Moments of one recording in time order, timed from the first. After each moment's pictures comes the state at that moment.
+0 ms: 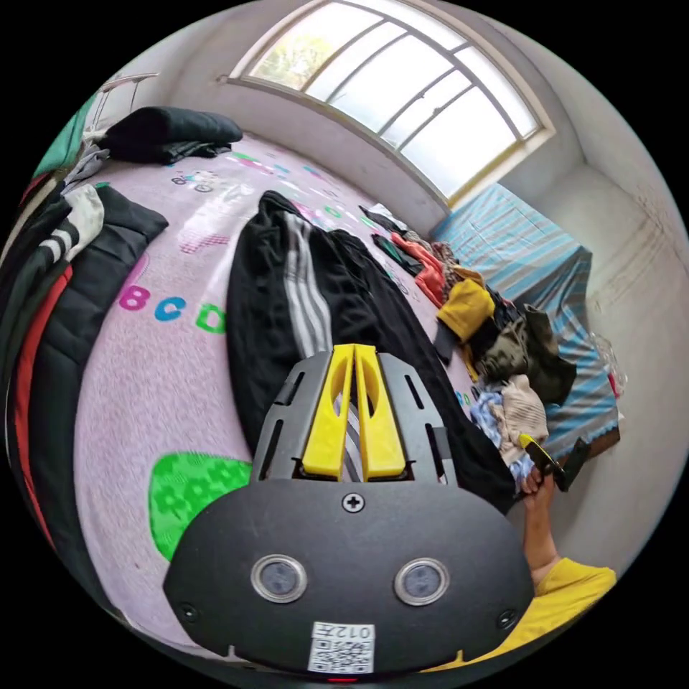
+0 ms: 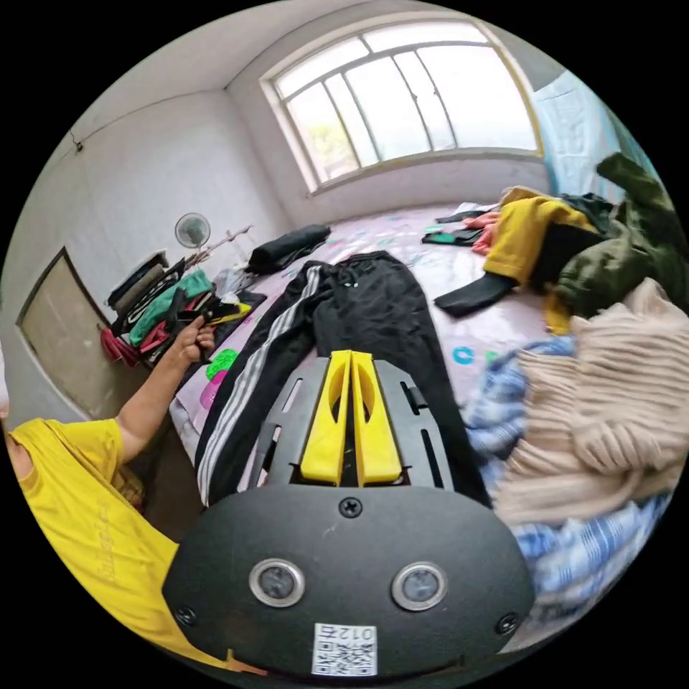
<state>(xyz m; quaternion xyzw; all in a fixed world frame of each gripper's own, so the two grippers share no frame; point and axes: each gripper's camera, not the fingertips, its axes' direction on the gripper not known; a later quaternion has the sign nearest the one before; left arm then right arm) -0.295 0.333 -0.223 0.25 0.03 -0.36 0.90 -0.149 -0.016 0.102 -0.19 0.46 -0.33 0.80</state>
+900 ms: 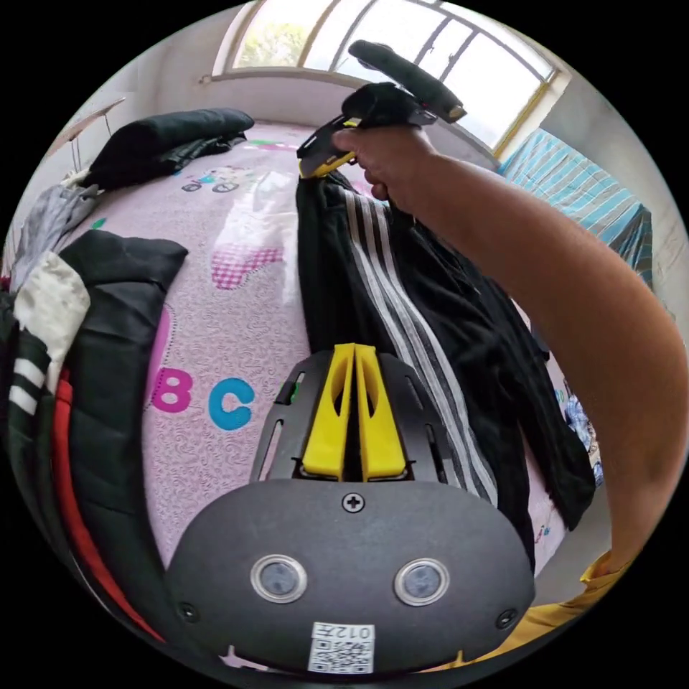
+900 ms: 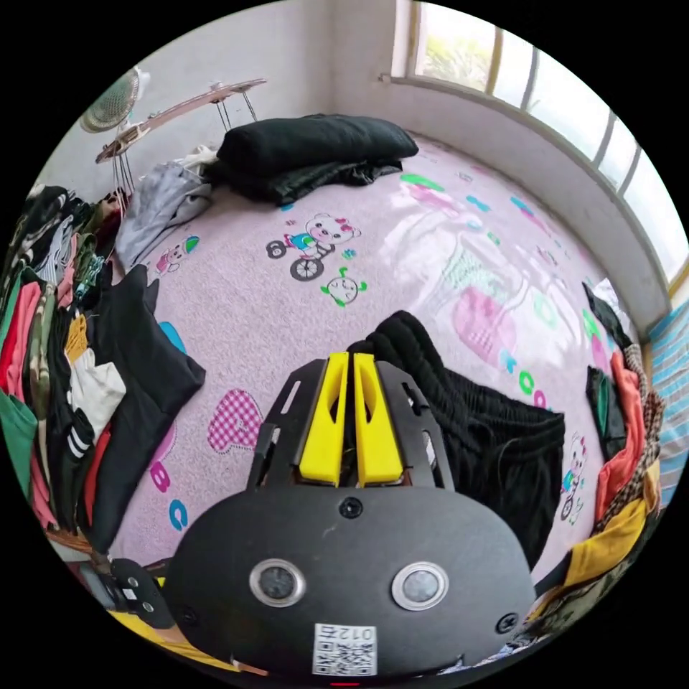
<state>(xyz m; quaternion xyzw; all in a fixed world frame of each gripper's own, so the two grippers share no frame) -0.335 0.297 -0.303 0.16 -0.07 -0.34 0.92 0.384 -0.134 0.969 -0.39 0.58 -0.38 0.61</state>
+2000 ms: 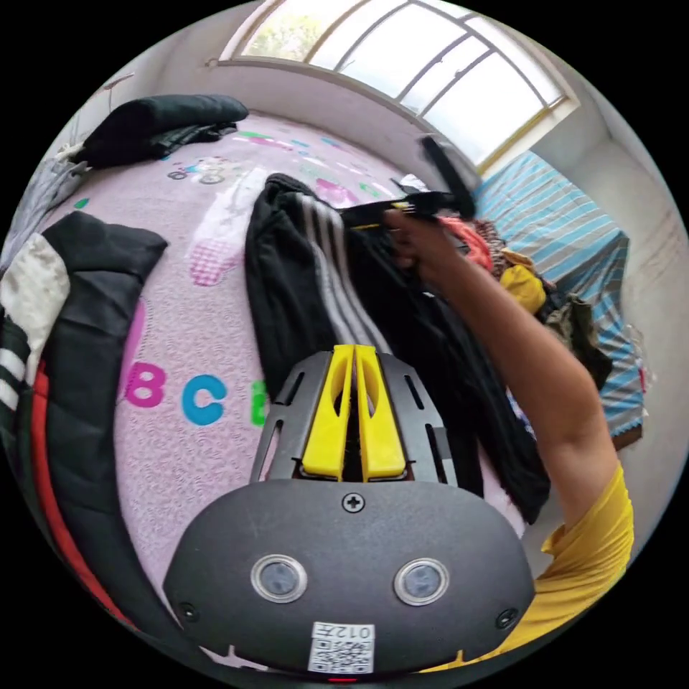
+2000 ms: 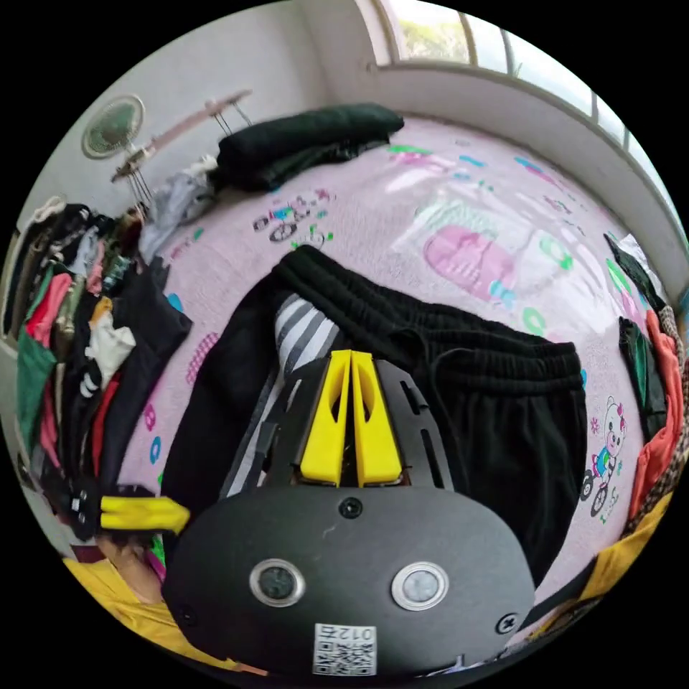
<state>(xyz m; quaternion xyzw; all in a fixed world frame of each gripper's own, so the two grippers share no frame) -0.324 0.268 -0.370 0.19 0.06 -0.31 0.93 0.560 -0.241 0.891 -0.42 0.57 -0.31 0.64</state>
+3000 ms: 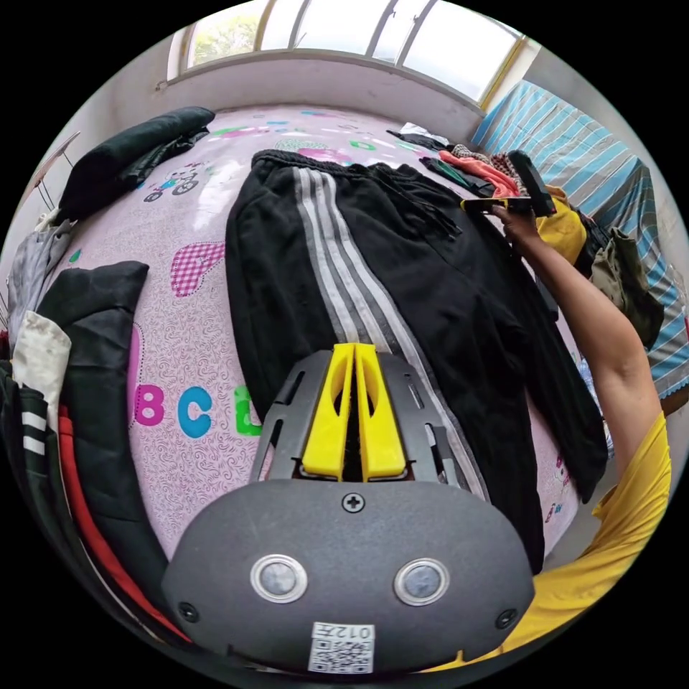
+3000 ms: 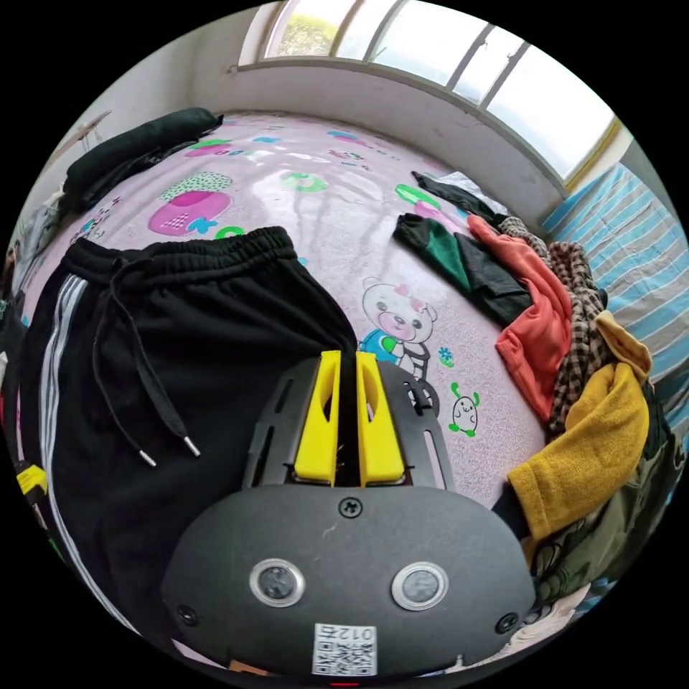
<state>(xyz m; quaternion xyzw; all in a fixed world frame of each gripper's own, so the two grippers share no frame) -0.307 0.219 -0.334 0.07 -0.08 -0.28 0.95 0.447 -0.452 0.574 -0.24 0.73 -0.33 0.54</state>
